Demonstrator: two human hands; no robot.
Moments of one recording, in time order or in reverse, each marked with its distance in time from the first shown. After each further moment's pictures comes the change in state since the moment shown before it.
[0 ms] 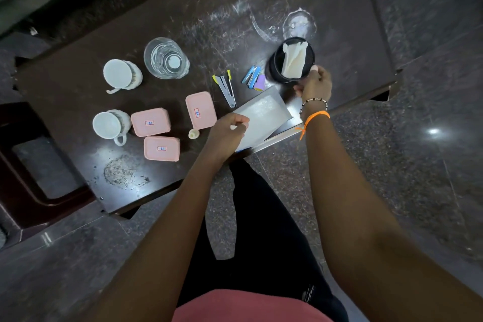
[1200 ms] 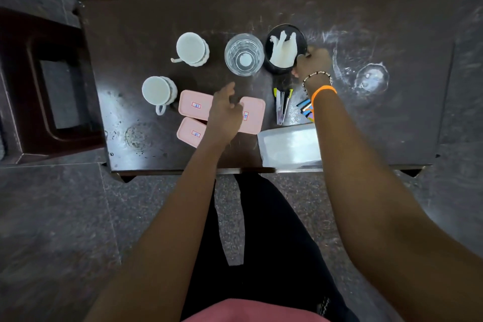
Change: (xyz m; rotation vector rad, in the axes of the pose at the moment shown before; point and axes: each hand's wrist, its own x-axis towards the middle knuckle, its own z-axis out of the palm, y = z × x) left_hand 0.029 -0.021 -0.092 -0.257 0.399 -0.065; right_hand -0.053 -0.053 0.162 -0.811 -0.502 -0.426
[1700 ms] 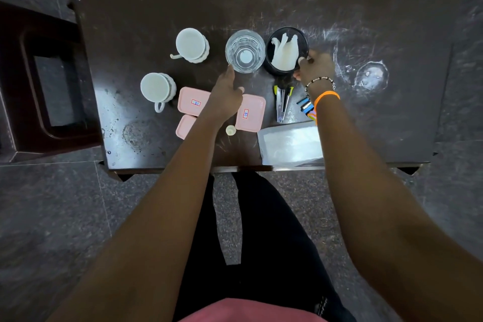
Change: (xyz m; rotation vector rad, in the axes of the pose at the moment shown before) left_hand 0.037 0.009 -0.007 0.171 -0.174 -0.016; right_hand -0.002 0.012 0.003 -0.053 -0.014 -0.014
